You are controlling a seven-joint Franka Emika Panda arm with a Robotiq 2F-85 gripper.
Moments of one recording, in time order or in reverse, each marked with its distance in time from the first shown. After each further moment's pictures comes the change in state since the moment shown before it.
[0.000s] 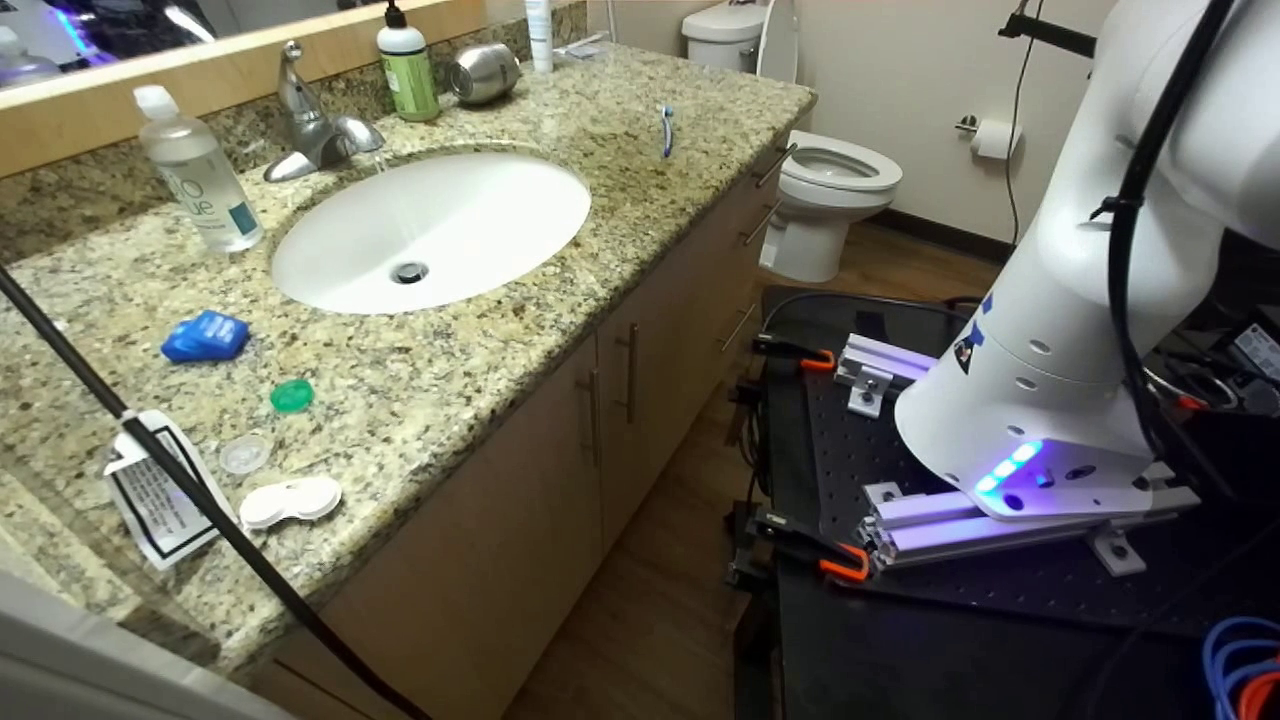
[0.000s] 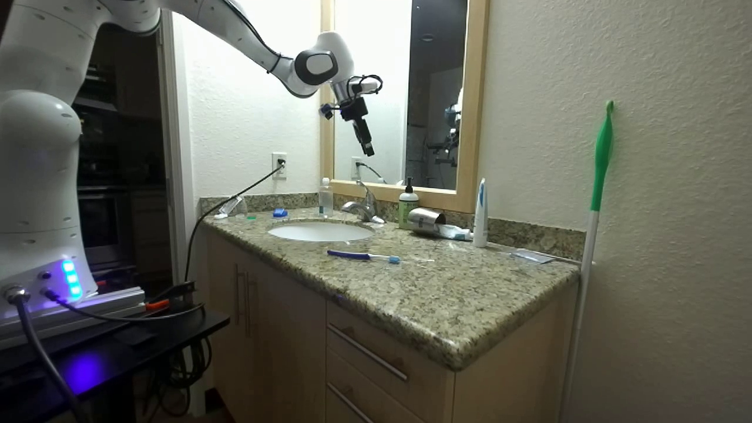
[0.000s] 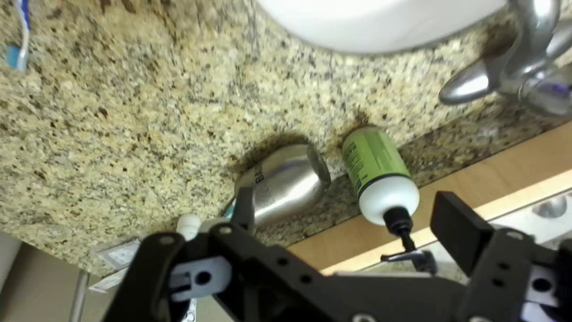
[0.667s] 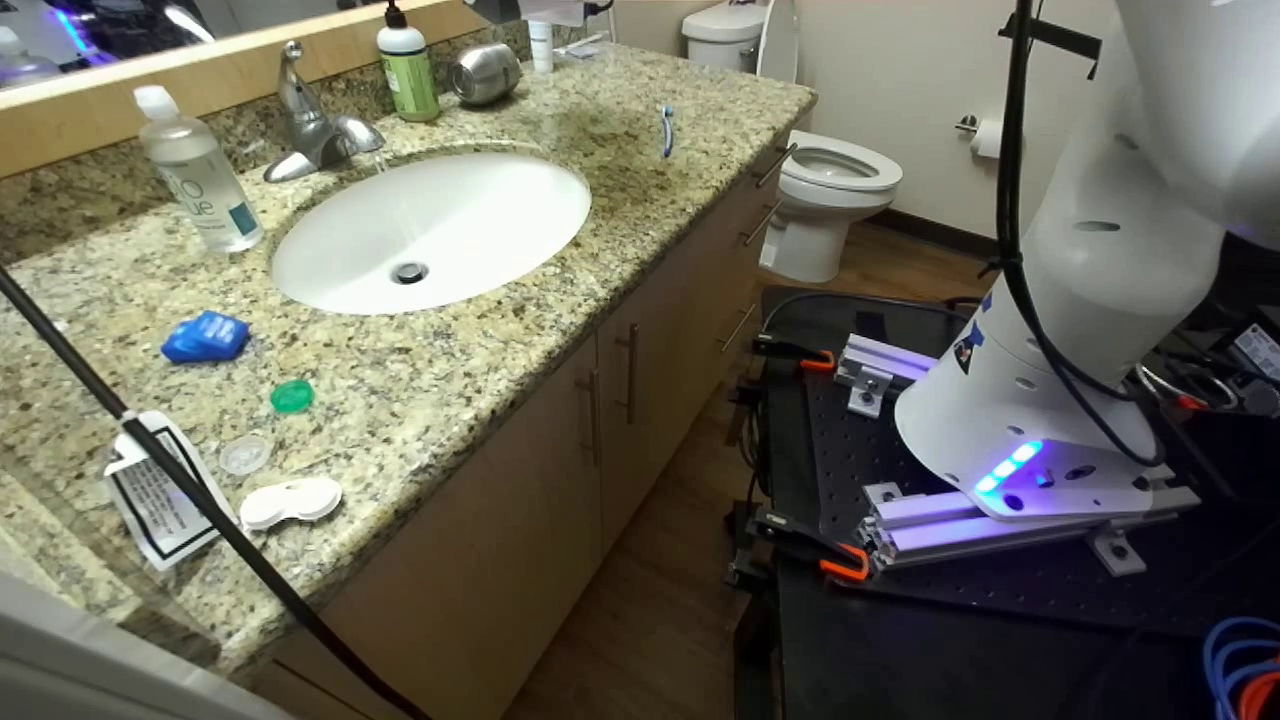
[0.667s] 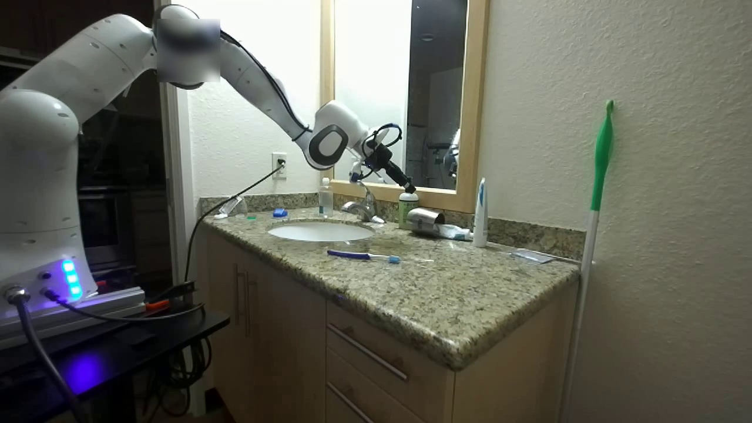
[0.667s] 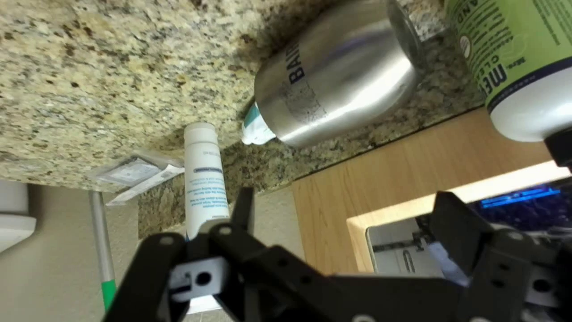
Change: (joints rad) arm -0.029 0.414 -0.054 0.001 0.238 0.816 0.008
